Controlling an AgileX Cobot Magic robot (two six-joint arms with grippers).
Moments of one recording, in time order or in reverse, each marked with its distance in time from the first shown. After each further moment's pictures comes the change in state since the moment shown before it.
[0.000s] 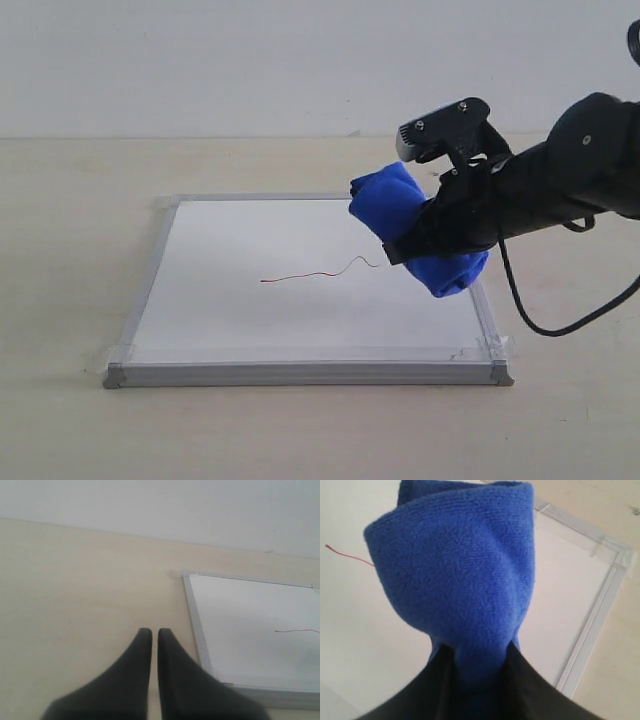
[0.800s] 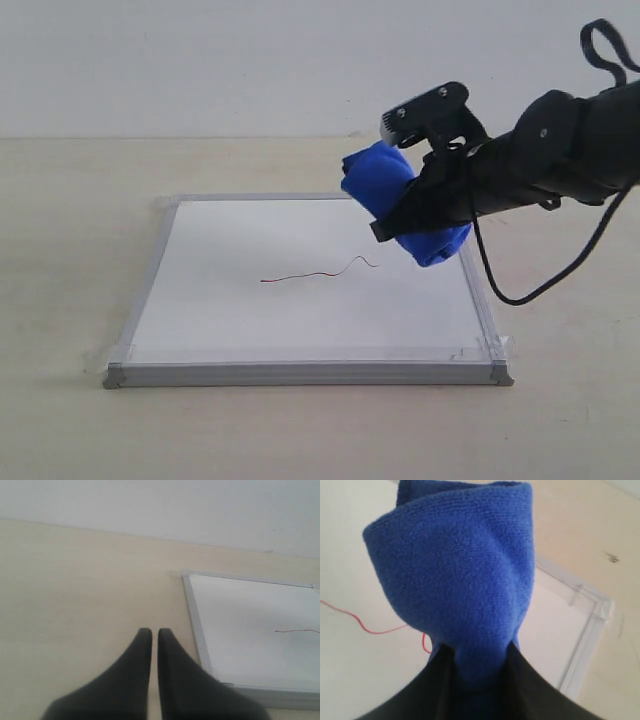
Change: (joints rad) left arm 0.000 0.000 0.000 0.000 0.000 0.000; right arm -0.001 0.123 -0.114 -0.009 -0.078 -0.068
